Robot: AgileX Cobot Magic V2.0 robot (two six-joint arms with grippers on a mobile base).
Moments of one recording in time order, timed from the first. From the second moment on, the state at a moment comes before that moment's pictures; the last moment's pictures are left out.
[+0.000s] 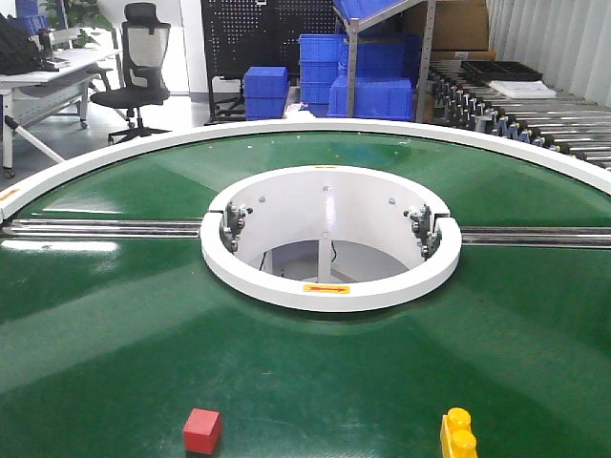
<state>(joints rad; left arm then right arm) 0.02 -0.01 0.03 -0.03 0.02 -0.03 0.09 -0.01 0.03 0.05 0.02 -0.10</state>
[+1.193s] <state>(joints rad) 0.02 0.04 -0.43 -0.03 0.03 -0.03 0.09 0.11 -0.44 0.05 0.17 -0.10</state>
